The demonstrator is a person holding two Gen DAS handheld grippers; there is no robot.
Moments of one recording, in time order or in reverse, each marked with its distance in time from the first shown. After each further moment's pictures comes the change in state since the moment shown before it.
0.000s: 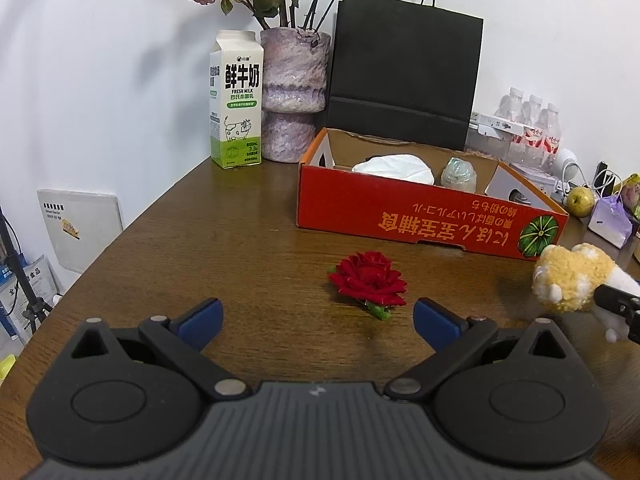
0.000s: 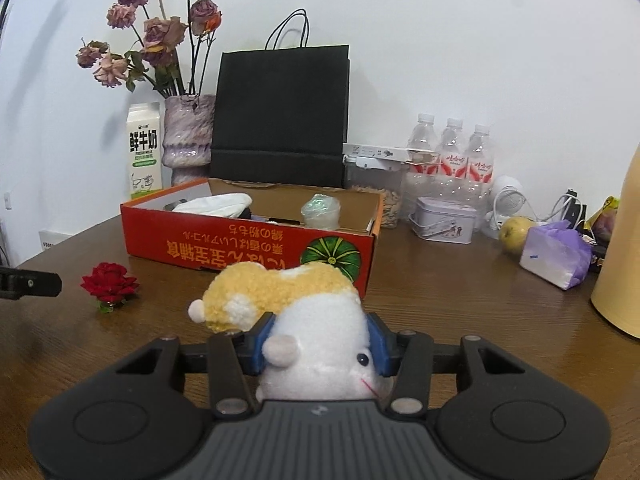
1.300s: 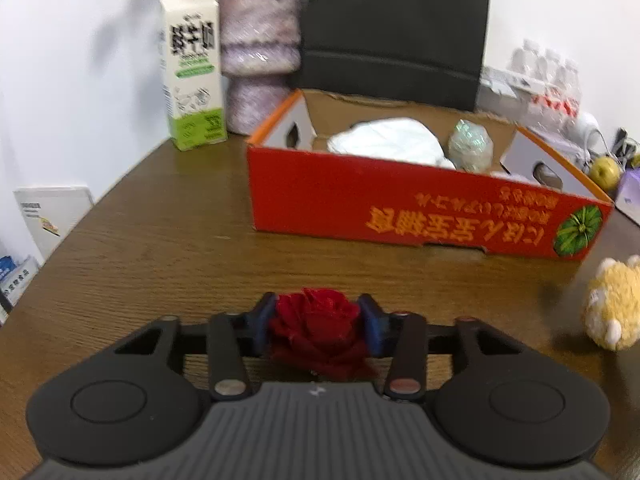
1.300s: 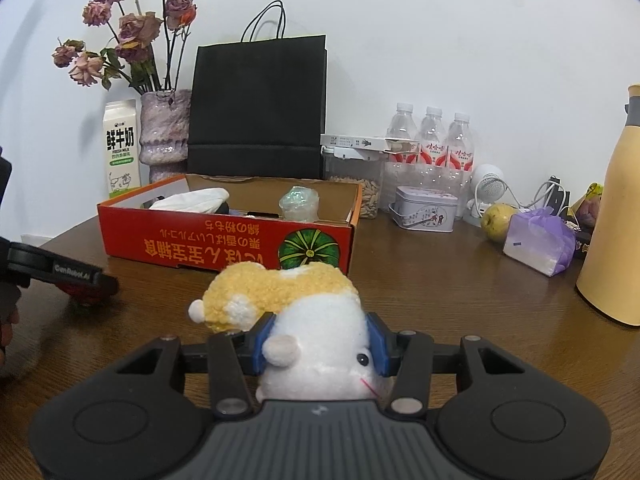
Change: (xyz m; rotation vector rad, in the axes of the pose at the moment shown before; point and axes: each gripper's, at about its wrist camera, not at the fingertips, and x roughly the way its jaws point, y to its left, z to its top) left arm 0.090 -0.032 0.031 0.040 0.108 0.009; right arm 0.006 -0.004 0.000 0.034 0.028 -0.051
